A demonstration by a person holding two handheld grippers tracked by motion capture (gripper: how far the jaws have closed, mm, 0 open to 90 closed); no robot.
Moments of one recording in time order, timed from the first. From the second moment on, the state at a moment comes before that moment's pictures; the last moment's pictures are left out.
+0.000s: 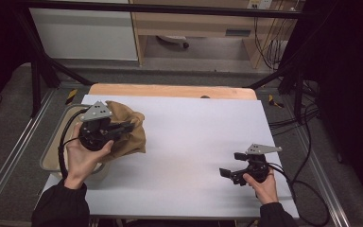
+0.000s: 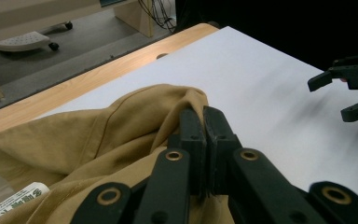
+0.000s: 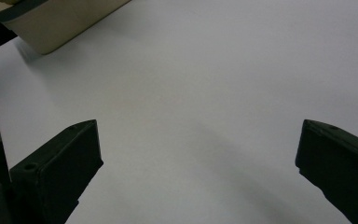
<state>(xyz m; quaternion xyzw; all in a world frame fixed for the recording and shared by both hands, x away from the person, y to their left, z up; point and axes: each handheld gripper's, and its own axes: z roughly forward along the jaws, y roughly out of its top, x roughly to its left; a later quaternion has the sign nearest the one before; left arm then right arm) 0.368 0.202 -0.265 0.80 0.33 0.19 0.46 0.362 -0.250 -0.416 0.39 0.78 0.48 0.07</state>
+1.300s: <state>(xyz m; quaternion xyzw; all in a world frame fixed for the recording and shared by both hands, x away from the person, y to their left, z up) 0.377 0.153 -0.278 0.82 0.30 0.15 0.47 0.361 -0.251 -0.415 0.39 0.78 0.48 0.07</state>
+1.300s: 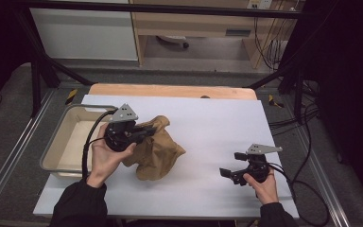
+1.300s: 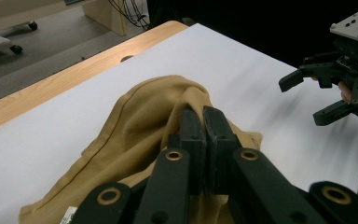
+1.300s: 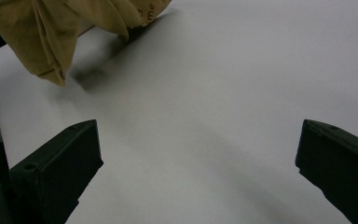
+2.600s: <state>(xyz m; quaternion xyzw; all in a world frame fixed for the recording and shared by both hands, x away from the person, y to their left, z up) 0.401 0.108 -0.308 0.83 0.30 0.13 0.46 0.361 -0.251 -0.415 0.39 0.78 0.48 0.07</state>
